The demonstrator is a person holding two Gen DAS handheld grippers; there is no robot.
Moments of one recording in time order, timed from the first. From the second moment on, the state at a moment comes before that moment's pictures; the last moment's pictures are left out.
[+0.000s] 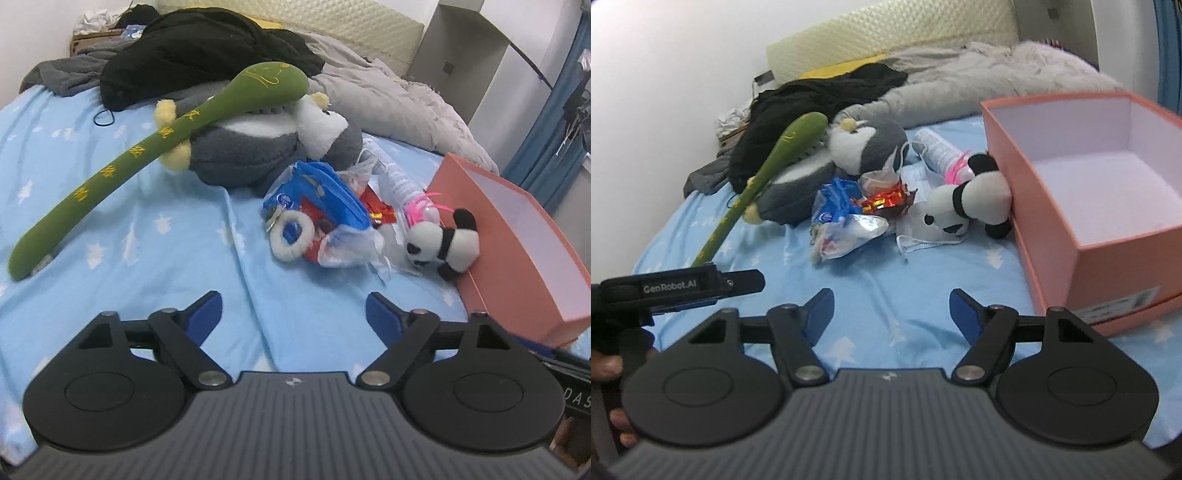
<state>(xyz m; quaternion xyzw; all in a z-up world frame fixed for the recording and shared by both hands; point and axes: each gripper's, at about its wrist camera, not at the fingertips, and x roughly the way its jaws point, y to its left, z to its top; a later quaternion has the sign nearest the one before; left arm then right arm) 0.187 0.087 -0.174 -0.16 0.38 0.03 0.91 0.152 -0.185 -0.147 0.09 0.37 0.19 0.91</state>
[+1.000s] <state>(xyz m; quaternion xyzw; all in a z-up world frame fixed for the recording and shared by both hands) 0.294 0.095 -0.237 -0.14 0.38 -0.07 0.91 0.298 -0.170 -0.211 0.32 0.39 -0.02 0.87</state>
